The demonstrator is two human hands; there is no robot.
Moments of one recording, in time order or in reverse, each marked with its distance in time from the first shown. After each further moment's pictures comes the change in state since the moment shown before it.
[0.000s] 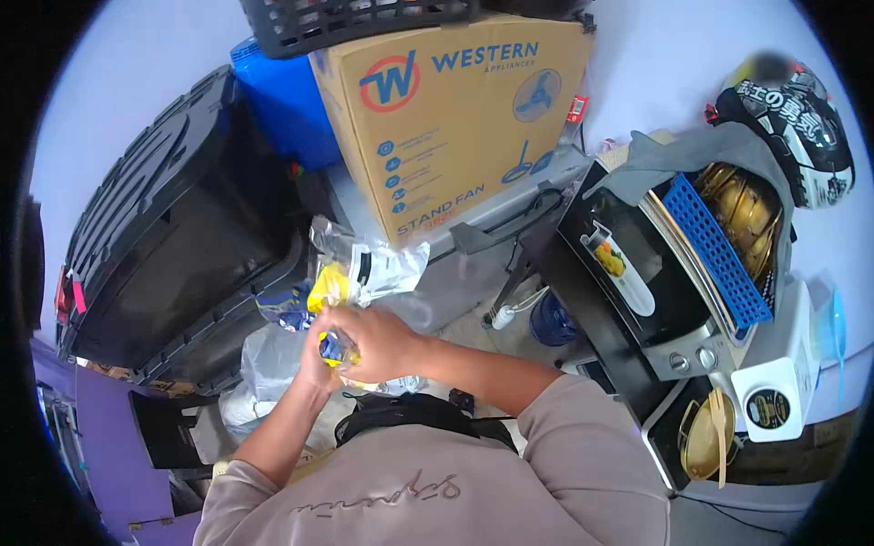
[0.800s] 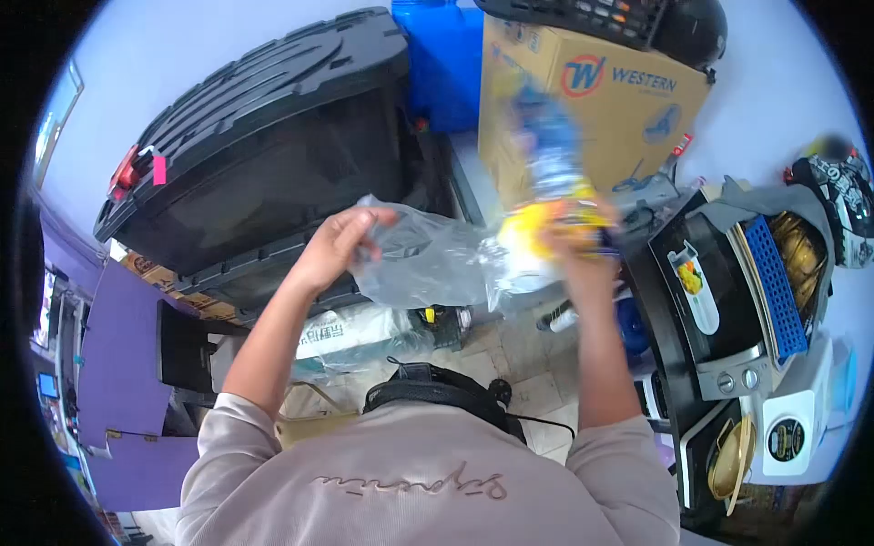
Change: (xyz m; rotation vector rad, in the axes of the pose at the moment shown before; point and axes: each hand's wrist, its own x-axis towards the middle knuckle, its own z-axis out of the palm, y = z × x) left_hand -0.087 0.163 -0.066 1.002 -0.045 0.404; right_hand 0.007 -0.030 -0.022 0.312 0.762 0.213
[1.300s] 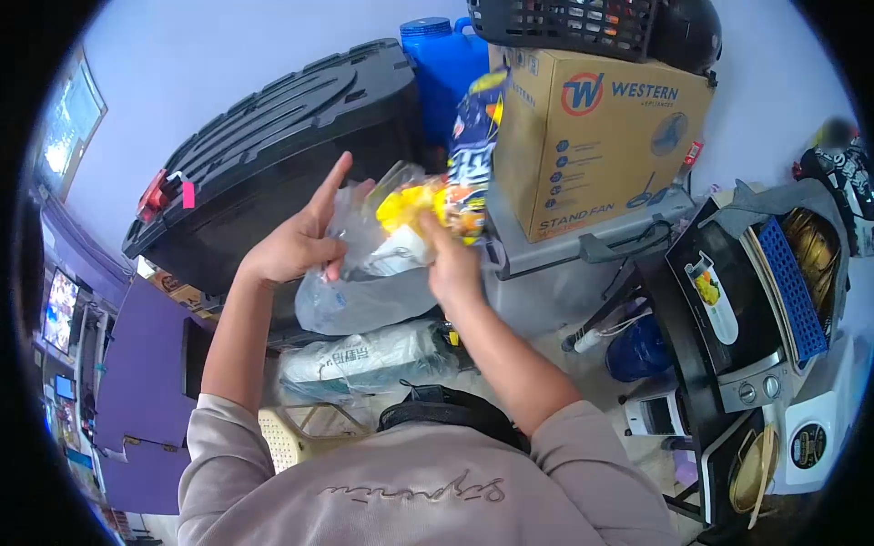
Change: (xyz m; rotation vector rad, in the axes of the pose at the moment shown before) left_hand -0.029 0.106 -0.031 0.136 -0.203 0.037; right_hand -0.010 0.018 0.174 1.077 -0.070 0.507
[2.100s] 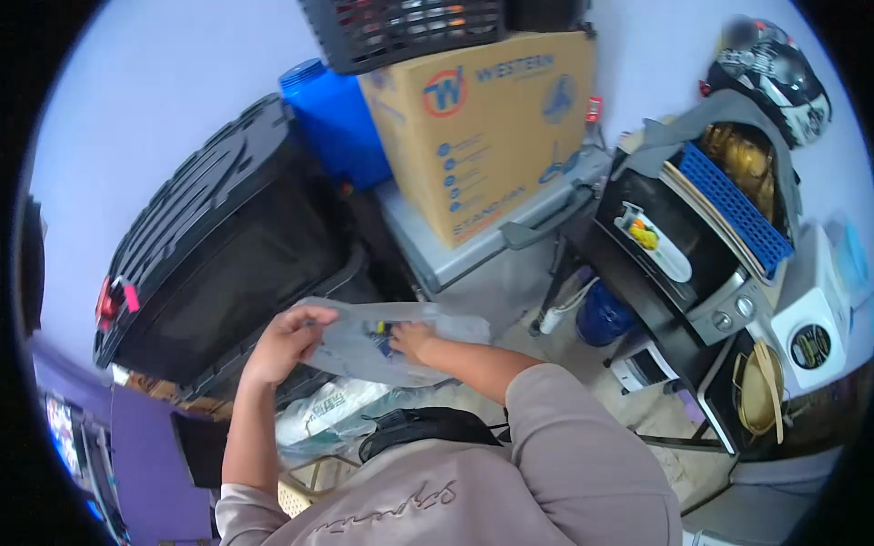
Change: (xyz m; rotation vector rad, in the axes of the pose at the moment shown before) left_hand 0.020 -0.069 0.062 -0.062 0.036 -0.215; right_hand -0.016 0.044 -0.208 -2.613 -1.000 0.293
